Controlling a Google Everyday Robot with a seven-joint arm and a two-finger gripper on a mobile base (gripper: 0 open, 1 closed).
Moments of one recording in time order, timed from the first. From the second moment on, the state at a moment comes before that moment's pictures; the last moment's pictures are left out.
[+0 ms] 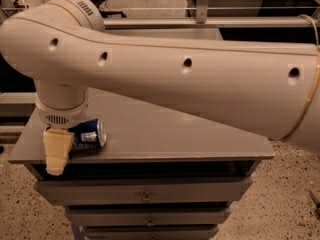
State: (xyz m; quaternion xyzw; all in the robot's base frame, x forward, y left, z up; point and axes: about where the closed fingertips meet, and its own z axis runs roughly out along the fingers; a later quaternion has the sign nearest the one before) arm 0.453 0.193 0.847 -0.69 0.71 0.05 0.18
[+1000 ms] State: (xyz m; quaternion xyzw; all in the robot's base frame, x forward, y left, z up) arm 0.473 0.195 0.835 -0.65 0.74 0.03 0.16
